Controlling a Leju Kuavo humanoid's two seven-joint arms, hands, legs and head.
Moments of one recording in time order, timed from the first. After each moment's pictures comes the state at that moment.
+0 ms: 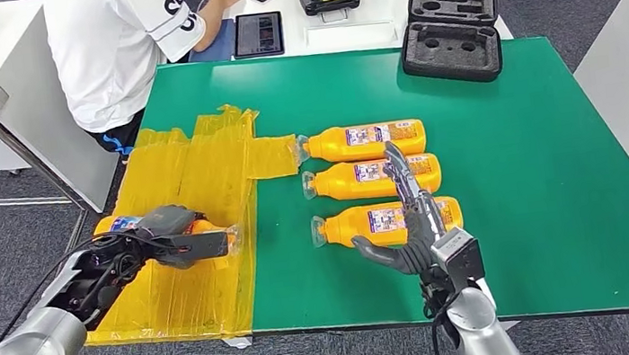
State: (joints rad) left arm -0.73 0.25 -0.70 -0.62 -0.91 -0.25 -0.25; right arm -0.15 0.10 0.23 -1.34 0.10 0.15 -0.61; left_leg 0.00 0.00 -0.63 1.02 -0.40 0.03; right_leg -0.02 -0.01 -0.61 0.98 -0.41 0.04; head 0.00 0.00
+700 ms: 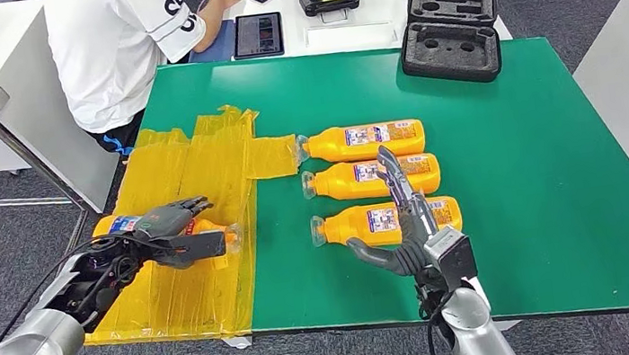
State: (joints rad) left arm -0.72 0.26 -0.72 -0.60 -0.90 -0.24 -0.24; right arm -0.16 0.11 0.24 -1.30 0.09 0.15 -0.60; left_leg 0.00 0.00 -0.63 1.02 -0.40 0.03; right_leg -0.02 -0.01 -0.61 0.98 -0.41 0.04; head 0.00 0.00
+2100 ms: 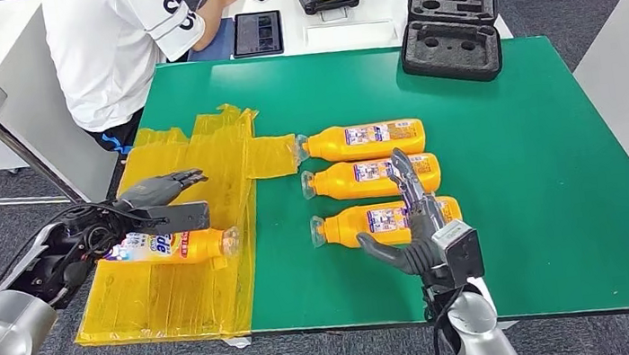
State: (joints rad) left arm -0.81 0.35 -0.77 -0.79 -0.72 -0.37 -0.28; right arm -0.13 0.11 0.21 -1.32 0.06 0.11 -0.53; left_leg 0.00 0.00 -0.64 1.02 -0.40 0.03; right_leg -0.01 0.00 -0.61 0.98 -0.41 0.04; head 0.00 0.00
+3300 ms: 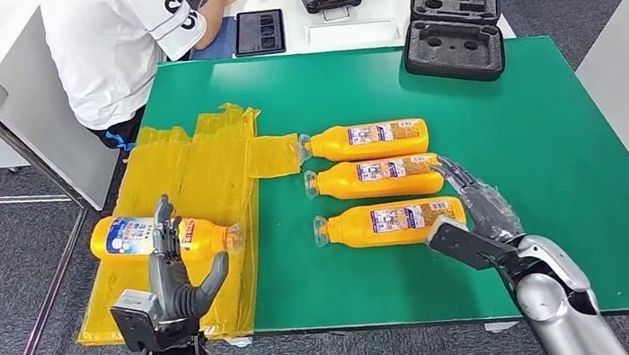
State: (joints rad) left arm 0.00 -0.09 -0.31 -1.43 -0.07 0.26 -0.70; right arm -0.18 -0.24 0.17 -1.40 0.63 0.18 -0.23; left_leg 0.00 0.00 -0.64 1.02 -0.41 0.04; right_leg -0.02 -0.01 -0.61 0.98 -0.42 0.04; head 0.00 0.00
